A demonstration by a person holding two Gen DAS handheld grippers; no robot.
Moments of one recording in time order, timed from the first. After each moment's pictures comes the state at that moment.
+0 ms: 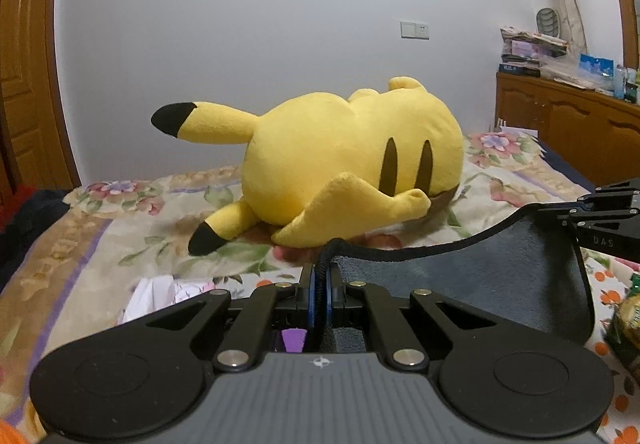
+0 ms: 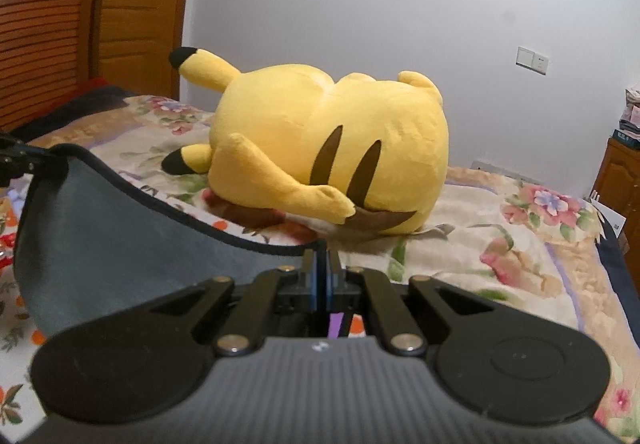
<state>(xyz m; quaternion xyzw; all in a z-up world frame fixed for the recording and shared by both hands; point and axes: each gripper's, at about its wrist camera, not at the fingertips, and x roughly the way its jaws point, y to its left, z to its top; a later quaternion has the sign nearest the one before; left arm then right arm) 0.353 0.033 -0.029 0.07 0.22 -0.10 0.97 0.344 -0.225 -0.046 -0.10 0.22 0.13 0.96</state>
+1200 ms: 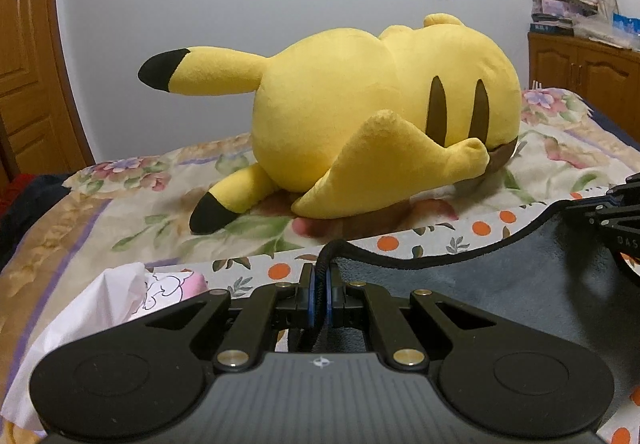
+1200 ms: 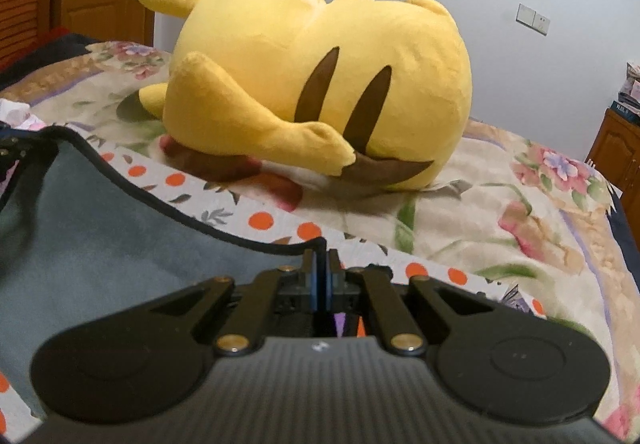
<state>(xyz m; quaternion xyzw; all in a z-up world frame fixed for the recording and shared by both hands) 0.429 0.023 -0.090 0.10 0.26 -0.05 0.96 0.409 -0.202 -0.101 -0.12 0.29 0.09 0.95</state>
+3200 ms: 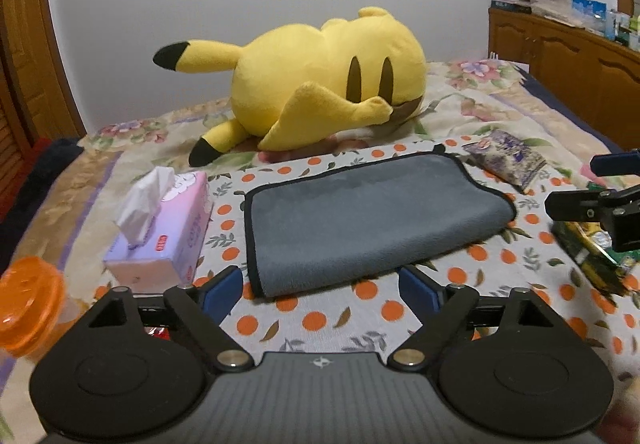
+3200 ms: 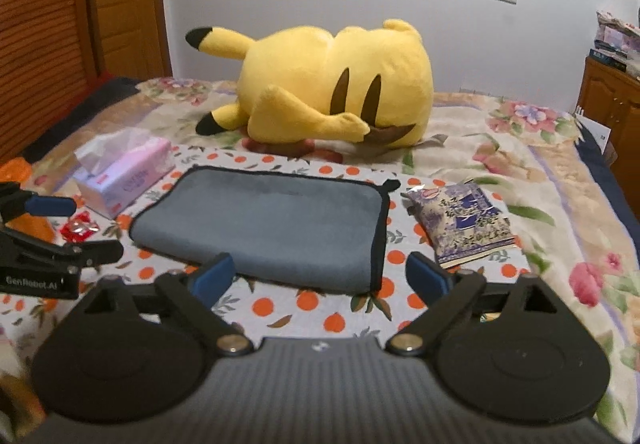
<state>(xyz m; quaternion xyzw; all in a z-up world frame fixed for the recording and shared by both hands) 0.241 0.006 -0.038 0.09 0.32 -0.08 0.94 0.219 -0.215 -0.029 -0.03 0.30 0.10 0.95</state>
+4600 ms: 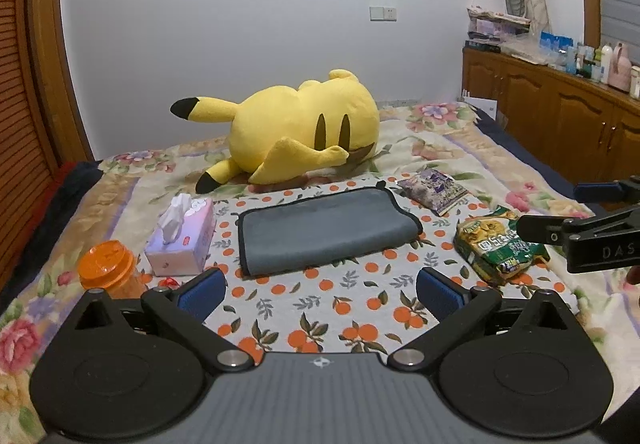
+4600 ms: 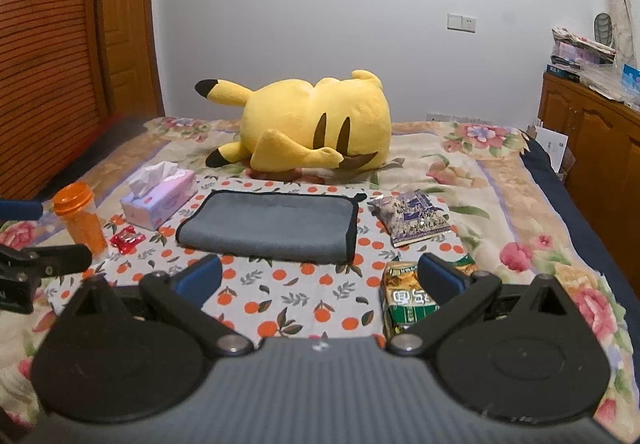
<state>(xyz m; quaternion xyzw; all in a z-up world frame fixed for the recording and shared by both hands) 0.087 -0.011 0.048 0.07 0.28 -0.10 0.95 0.091 -0.235 0.031 -0.01 0.26 0.07 0.96</state>
